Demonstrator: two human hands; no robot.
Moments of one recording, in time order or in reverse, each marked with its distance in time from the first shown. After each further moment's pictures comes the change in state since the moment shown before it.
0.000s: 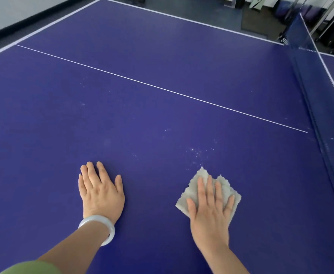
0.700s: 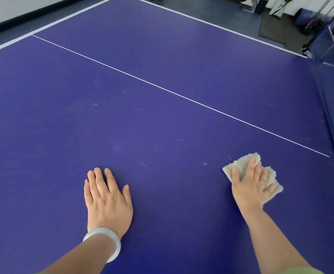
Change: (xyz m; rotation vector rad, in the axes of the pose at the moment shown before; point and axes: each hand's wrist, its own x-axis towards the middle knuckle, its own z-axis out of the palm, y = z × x) left_hand 0.004 0.004 0.000 0.062 -0.007 0.011; right_hand 0.147 0.051 -0.022 0.077 -0.077 0.388
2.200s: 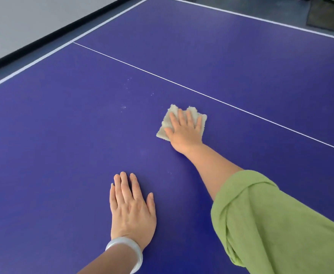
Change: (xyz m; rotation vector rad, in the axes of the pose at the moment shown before) left_hand 0.003 0.000 0.000 0.059 0.010 -0.006; right_hand 0.014 -0.280 0.037 -0.166 -0.116 -0.815
